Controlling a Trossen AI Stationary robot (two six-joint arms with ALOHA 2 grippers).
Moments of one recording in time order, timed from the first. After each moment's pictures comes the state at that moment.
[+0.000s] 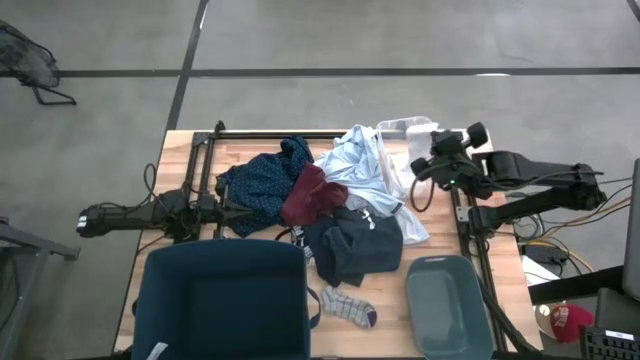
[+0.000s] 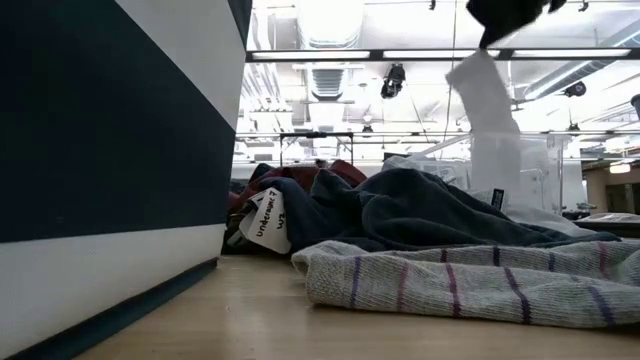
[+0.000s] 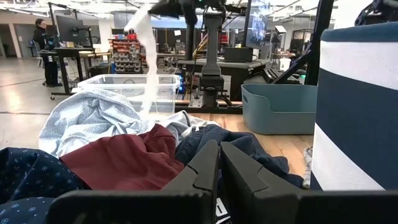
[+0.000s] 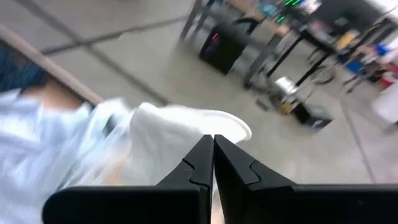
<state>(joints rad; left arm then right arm) 0.01 0.02 0.01 0.02 -0.02 -0.02 -0.02 0.98 1.12 -1.03 1.10 0.40</state>
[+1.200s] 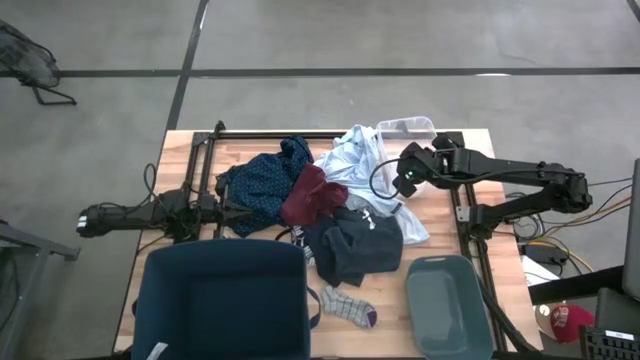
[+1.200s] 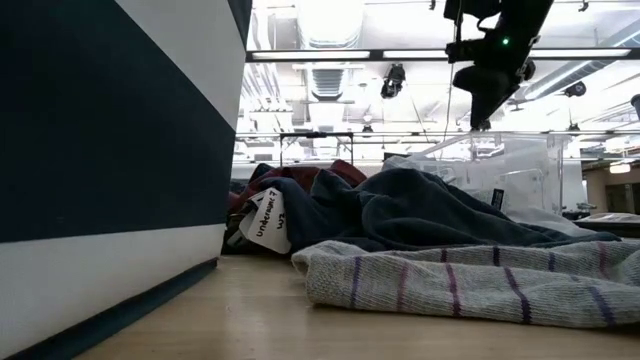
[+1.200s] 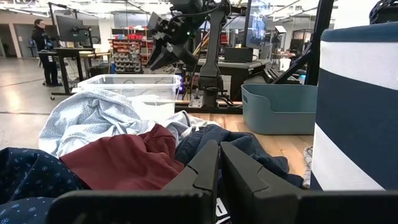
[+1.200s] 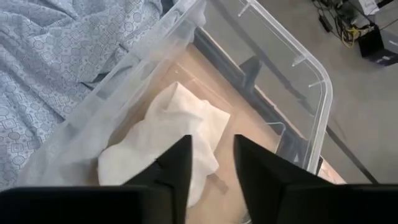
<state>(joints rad) 0.01 0.02 0.01 0.02 -0.02 -0.02 -0.24 1.18 1.01 -1.01 0.65 0.39</state>
